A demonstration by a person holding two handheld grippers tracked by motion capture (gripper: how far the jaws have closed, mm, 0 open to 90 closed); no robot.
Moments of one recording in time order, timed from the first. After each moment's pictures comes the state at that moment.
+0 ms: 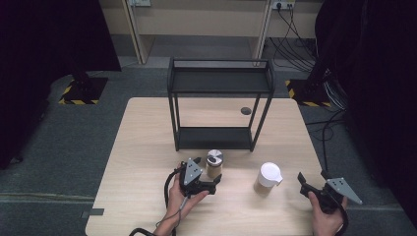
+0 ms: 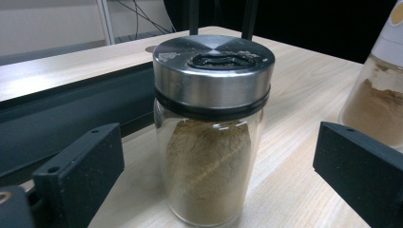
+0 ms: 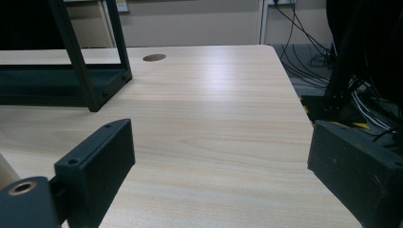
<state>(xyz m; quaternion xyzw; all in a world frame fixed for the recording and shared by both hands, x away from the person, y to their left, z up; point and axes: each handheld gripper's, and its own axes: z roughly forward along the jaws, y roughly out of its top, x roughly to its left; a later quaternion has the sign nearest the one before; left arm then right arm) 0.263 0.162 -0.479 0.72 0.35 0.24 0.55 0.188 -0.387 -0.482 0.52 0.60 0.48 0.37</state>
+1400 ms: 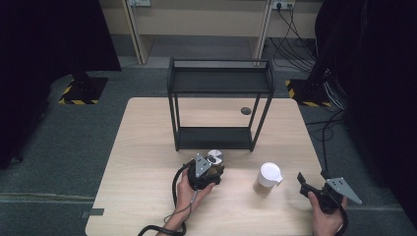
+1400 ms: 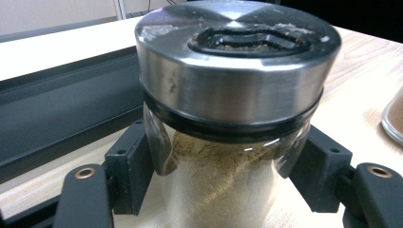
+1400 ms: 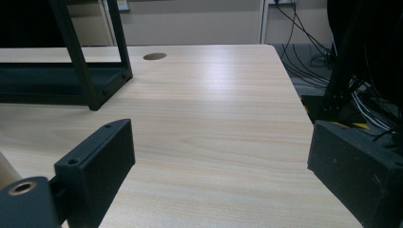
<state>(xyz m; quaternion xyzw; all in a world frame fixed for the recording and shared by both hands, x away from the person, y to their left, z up) 0.279 0.133 -0.474 0.74 0.38 0.24 0.51 0.188 -0.387 -0.481 0.52 0.60 0.47 0.37</state>
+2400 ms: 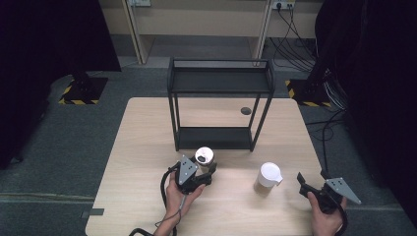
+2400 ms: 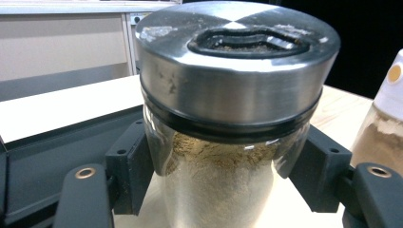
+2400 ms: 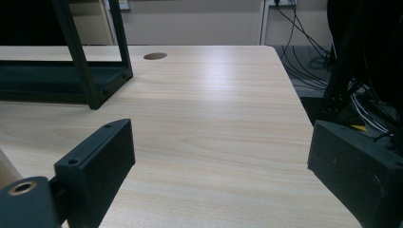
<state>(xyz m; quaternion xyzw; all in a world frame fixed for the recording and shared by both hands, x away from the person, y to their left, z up) 0.246 0.171 -0.467 0.68 0.36 0.27 0.58 0.187 -0.386 -0.482 0.52 0.61 0.47 0.38</state>
